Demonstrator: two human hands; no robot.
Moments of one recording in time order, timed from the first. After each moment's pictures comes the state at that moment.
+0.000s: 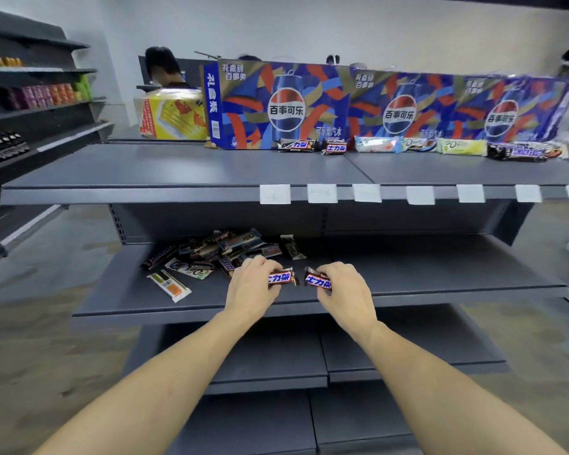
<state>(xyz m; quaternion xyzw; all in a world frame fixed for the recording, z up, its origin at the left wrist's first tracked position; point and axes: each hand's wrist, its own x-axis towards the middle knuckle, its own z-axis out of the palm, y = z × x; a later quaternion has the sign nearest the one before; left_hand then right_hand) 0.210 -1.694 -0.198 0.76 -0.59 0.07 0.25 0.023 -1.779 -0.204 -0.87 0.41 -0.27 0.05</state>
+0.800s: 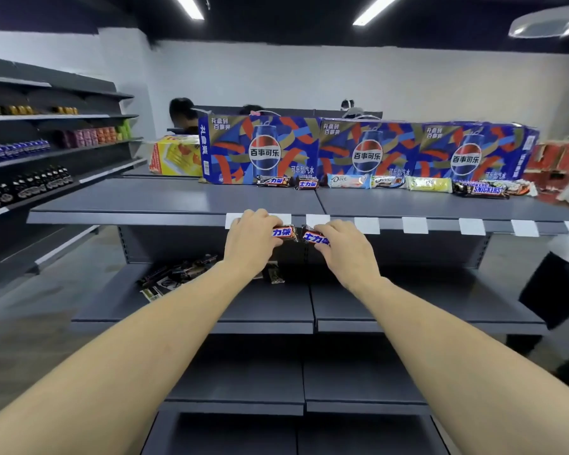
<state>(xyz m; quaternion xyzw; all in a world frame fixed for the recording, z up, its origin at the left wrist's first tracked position) 0.093 -1.709 -0.040 0.77 -0.55 0.23 0.23 -0.072 -1.815 -0.065 -0.89 0.31 -0.34 -0.06</state>
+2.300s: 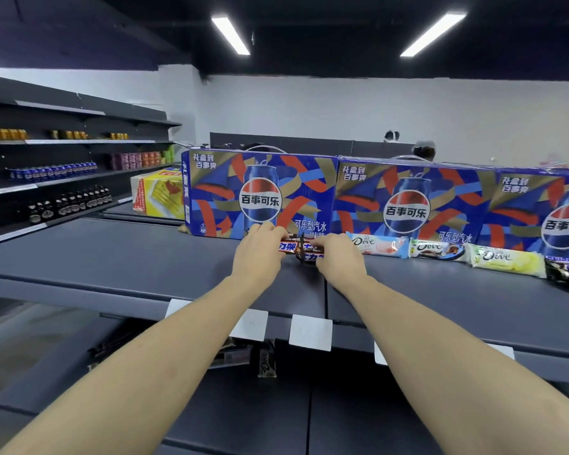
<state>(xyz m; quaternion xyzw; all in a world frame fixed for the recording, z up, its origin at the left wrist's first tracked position) 0.186 -1.941 -0.006 0.81 -0.48 0.22 0.26 0.084 -2.079 -0.017 -0.90 0.33 -0.28 0.06</state>
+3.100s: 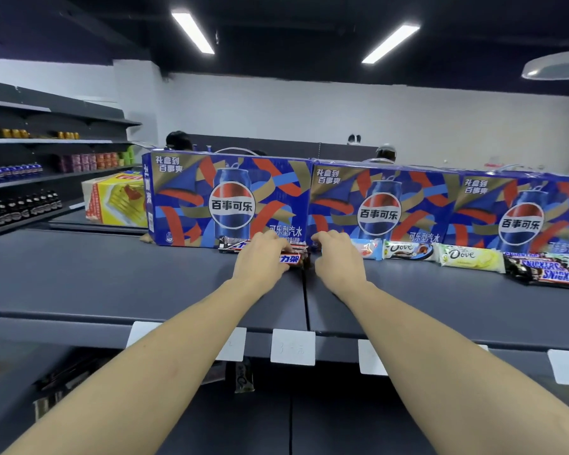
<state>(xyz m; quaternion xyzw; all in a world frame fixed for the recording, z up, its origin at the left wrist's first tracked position) 0.186 -1.988 -0.010 0.77 -0.56 0.19 0.25 0.057 -2.097 -0.012 -0.88 0.34 -0.32 0.00</state>
